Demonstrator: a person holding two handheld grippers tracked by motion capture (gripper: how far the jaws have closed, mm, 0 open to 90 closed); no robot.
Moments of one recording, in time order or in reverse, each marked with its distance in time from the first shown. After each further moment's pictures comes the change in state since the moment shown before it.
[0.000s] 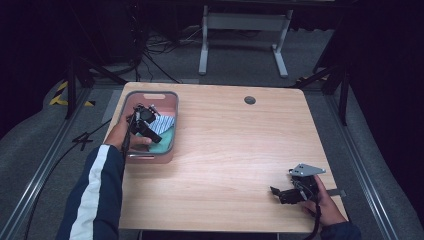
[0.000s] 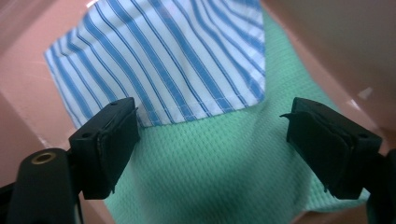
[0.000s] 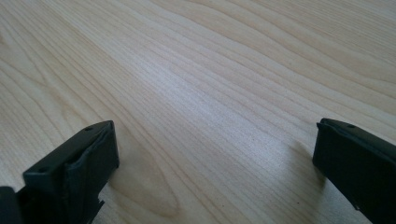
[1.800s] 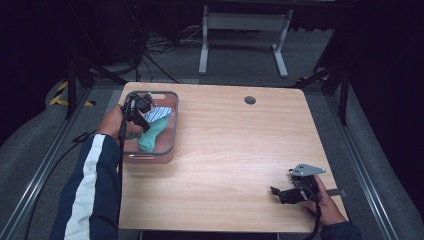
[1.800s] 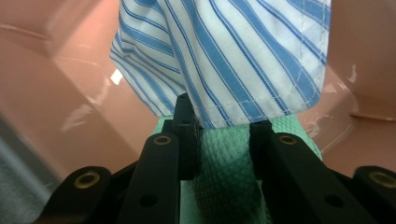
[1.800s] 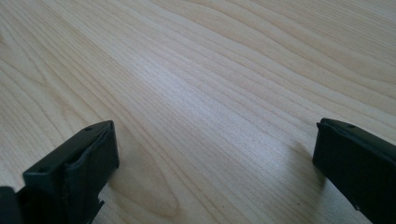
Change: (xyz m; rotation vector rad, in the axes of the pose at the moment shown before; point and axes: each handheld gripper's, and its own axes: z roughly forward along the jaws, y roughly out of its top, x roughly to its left) left arm 0.008 0.012 -0.060 0.073 0.032 0.030; right arm 0.000 0.000 0.000 -0.001 0.002 0.003
